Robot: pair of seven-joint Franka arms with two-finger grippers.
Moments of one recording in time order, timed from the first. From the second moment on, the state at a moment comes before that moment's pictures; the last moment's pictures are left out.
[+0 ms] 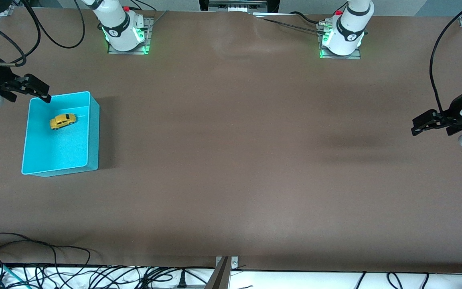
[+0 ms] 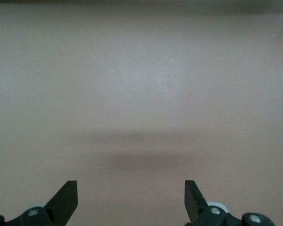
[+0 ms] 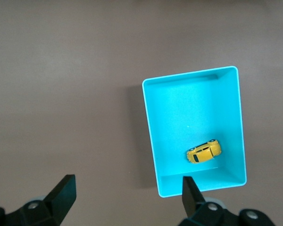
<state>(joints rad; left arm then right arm) 0.33 0.18 -0.35 -1.49 0.07 1.68 -0.05 0.02 -0.04 -0.01 -1.72 -0.02 1.69 0.01</state>
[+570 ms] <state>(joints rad) 0.33 0.18 -0.35 -1.49 0.07 1.68 -0.05 0.02 -0.03 -0.02 -1.71 -0.01 1.68 0.01</state>
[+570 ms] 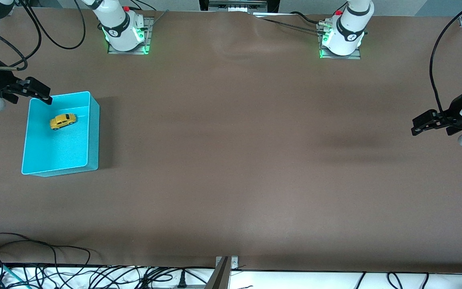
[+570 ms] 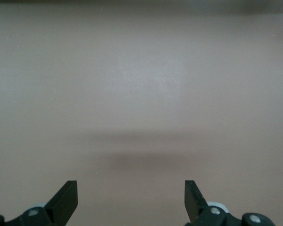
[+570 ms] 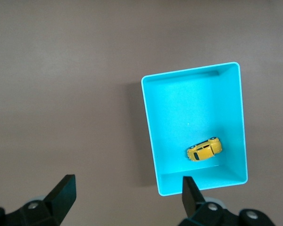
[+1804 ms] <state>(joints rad) 0.33 0.18 -0.35 -1.49 0.07 1.68 -0.05 0.02 -0.02 -0.02 -1.70 -0.01 1.64 0.01</state>
